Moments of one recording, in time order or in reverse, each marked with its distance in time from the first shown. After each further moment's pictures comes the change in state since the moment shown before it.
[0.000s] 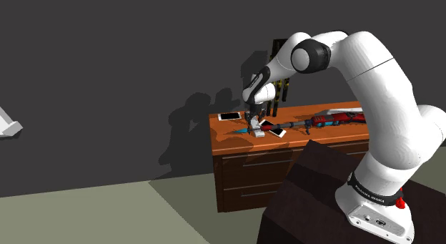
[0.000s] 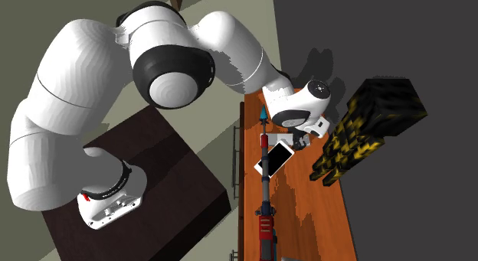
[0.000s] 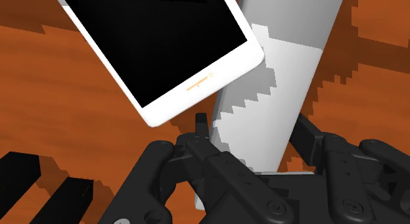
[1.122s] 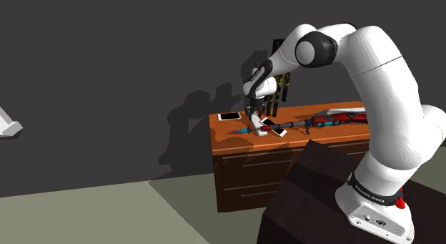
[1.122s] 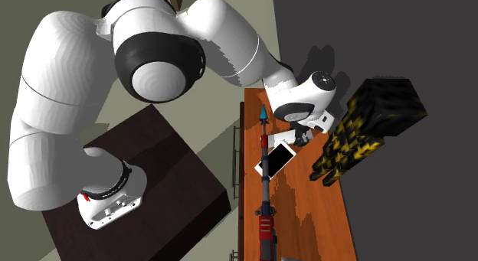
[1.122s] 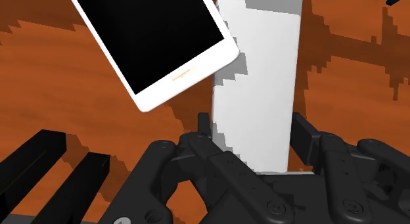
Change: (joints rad) arm 0.009 -0.079 -0.014 -0.033 -0.011 -0.047 0.005
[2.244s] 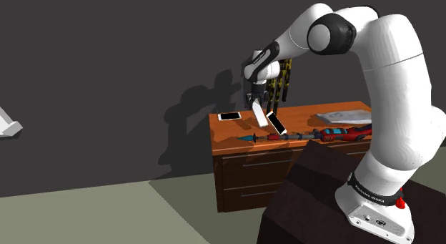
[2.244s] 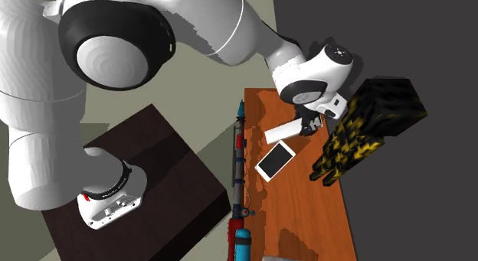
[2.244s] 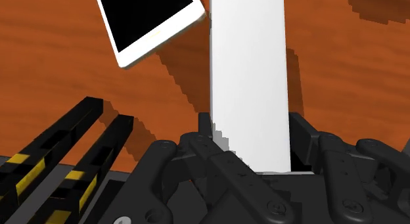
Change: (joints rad) arm 0.023 -0.174 -0.032 -0.034 -0.034 -0.140 0.022
